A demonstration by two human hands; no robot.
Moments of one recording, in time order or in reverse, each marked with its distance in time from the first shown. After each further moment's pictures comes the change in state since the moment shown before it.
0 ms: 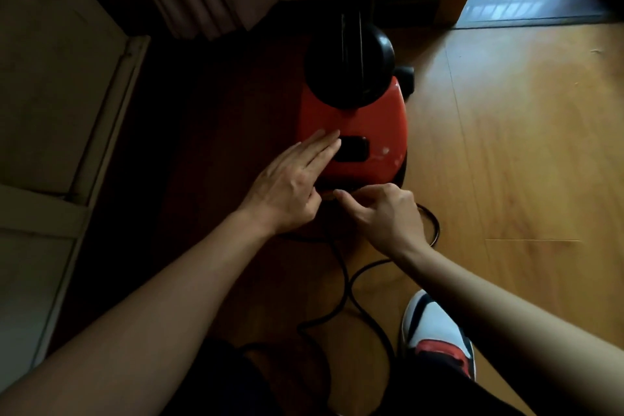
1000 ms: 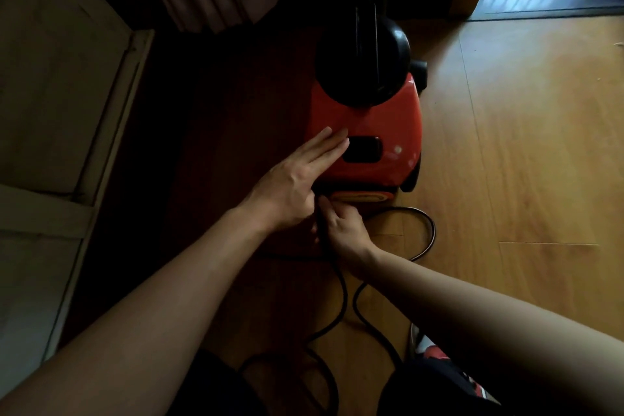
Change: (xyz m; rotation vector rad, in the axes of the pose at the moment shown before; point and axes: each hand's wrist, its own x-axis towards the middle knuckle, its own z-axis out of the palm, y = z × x) left_hand 0.005 -0.020 0.001 -0.223 -0.025 0.010; right_hand 0.003 -0.021 0.075 0.717 -0.312 0.320
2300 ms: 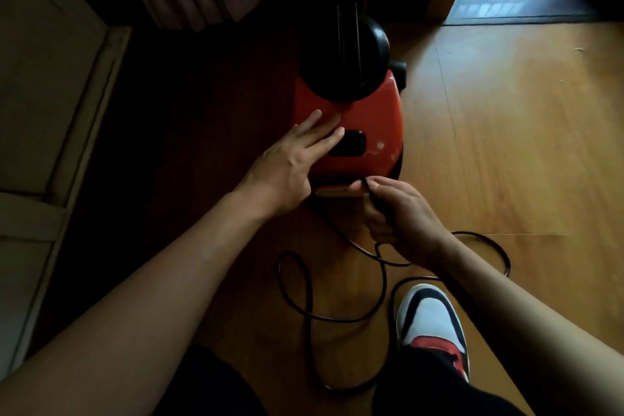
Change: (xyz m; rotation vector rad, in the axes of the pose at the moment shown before) left_hand 0.017 0.012 -0.002 0.087 0.045 0.011; right_hand -0.043 -0.040 -0.092 0.296 -0.209 -0.101
